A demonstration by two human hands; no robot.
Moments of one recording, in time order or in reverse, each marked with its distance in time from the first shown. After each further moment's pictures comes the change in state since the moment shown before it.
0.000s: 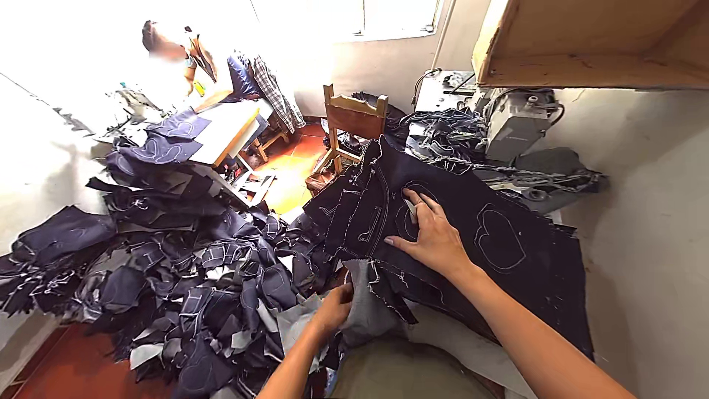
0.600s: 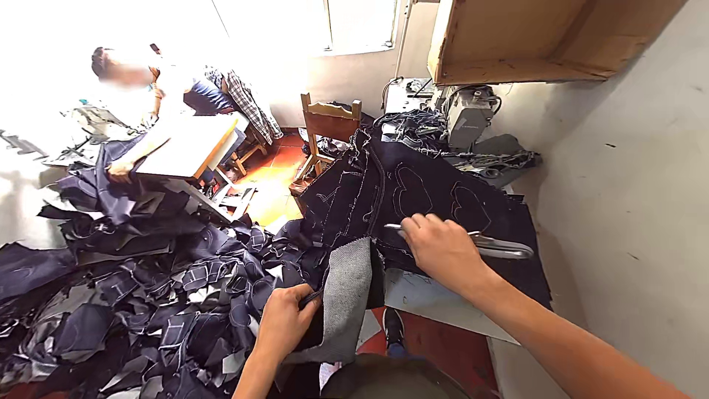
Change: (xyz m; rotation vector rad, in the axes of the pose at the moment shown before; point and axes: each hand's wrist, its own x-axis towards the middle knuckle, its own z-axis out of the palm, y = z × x) left_hand -0.137 0.108 -0.069 0.650 0.345 0.171; right_hand -0.060 -0.081 -0.062 -0.478 -0.161 -0.123
